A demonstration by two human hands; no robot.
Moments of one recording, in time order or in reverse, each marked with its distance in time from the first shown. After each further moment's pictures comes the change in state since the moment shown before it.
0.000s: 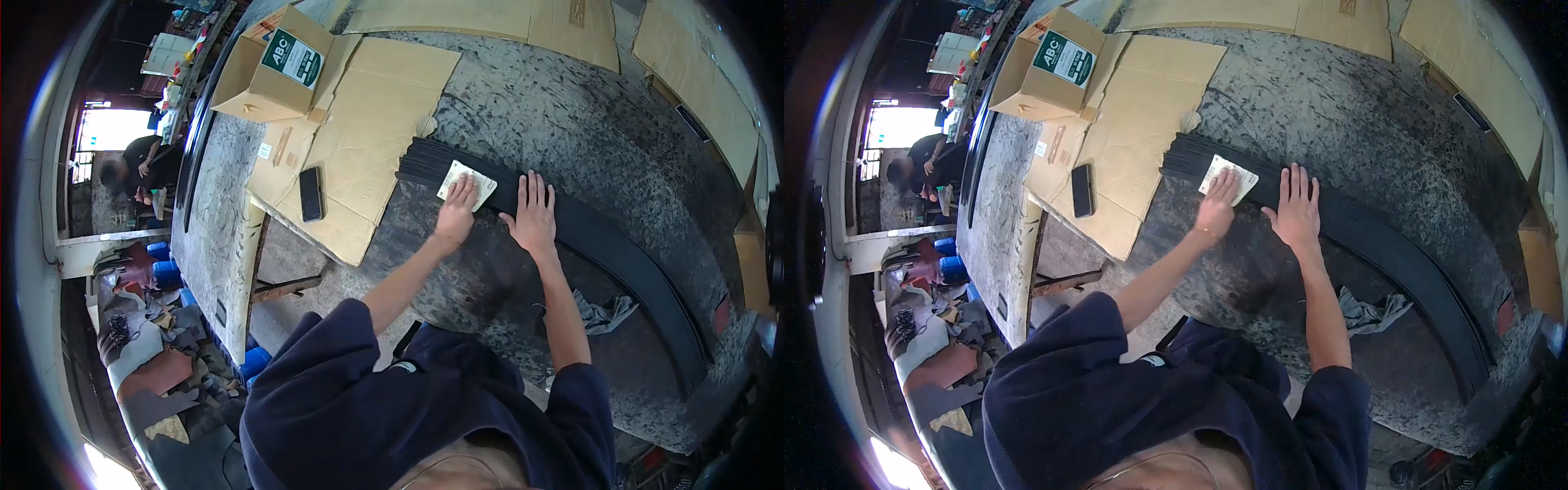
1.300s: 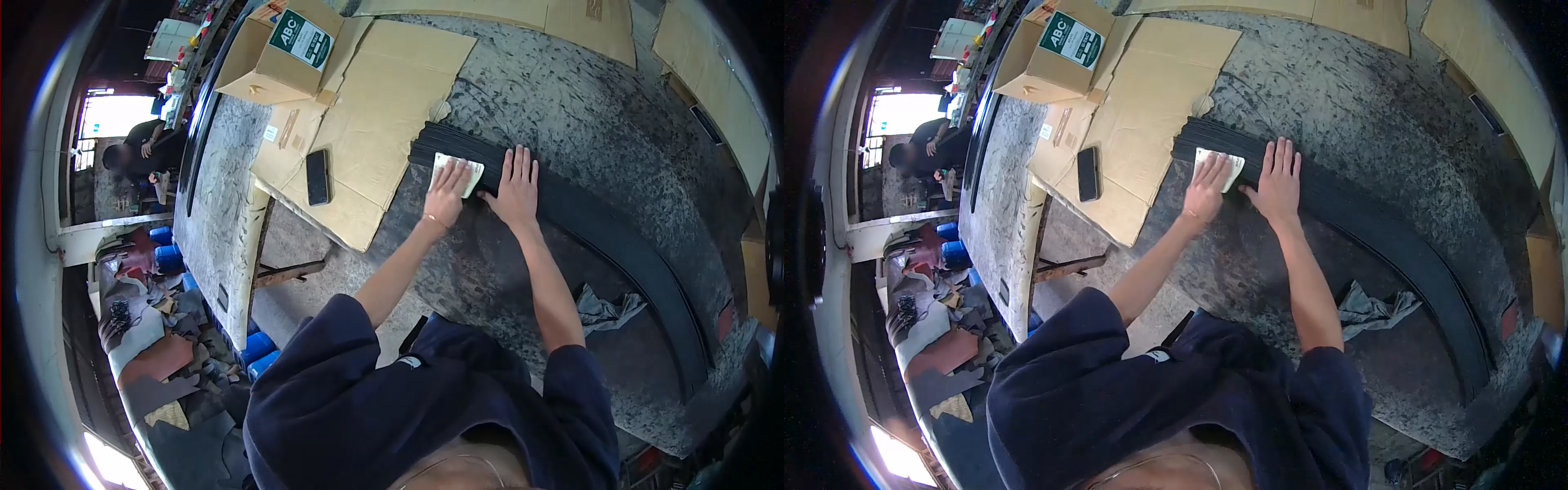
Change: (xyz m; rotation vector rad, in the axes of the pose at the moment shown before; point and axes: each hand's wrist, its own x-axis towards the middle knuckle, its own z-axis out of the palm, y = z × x) left_hand -0.016 -0.029 -0.036 0.005 -0.002 -0.093; right_hand 0.036 -0.052 0.017 0.092 0.020 0.028
